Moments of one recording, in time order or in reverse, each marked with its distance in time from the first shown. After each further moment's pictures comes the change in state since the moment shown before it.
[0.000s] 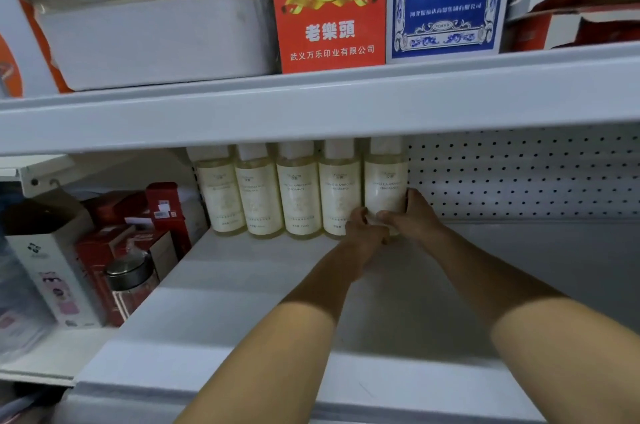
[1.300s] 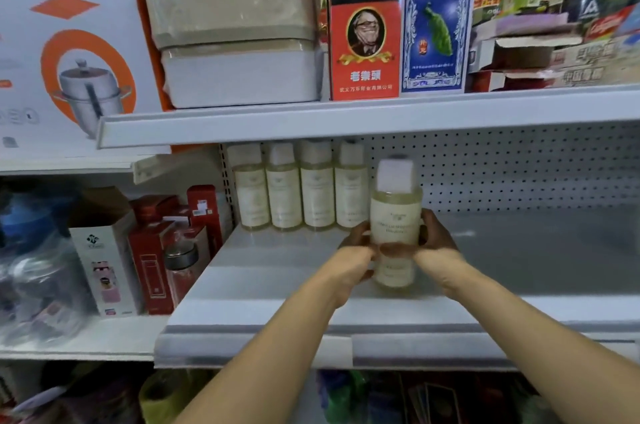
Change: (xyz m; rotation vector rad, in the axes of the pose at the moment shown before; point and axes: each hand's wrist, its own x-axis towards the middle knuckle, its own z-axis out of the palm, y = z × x) left_hand -0.166 -0.008 -0.069 -0.006 -0.247 0.122; right_hand -0.188 -0.038 -0.001 0.276 0.046 -0.082
